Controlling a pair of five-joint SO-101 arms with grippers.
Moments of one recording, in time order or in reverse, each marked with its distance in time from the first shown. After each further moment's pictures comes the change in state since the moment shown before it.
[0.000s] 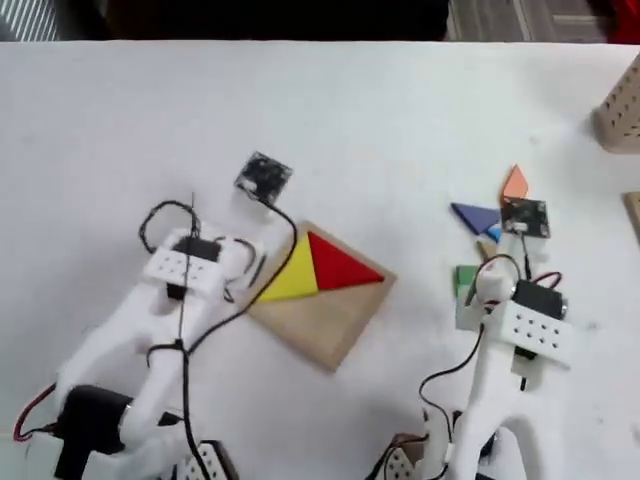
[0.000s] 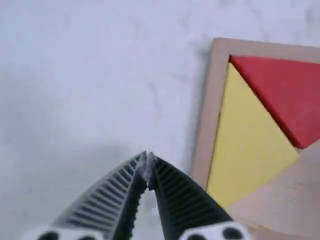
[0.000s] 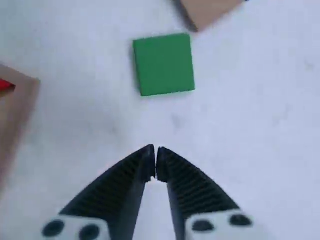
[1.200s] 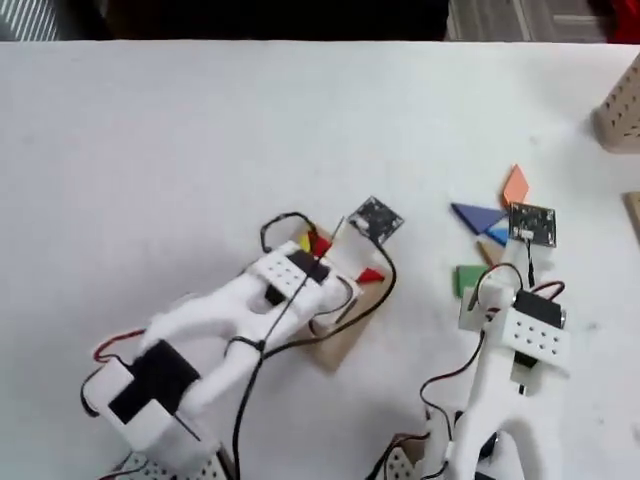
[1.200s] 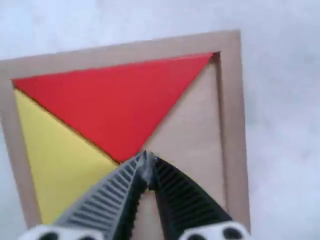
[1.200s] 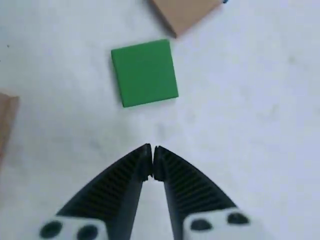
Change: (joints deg) left arm 25.6 19.0 -14.2 4.8 11.0; right arm 3.0 0.0 4.7 -7.6 -1.9
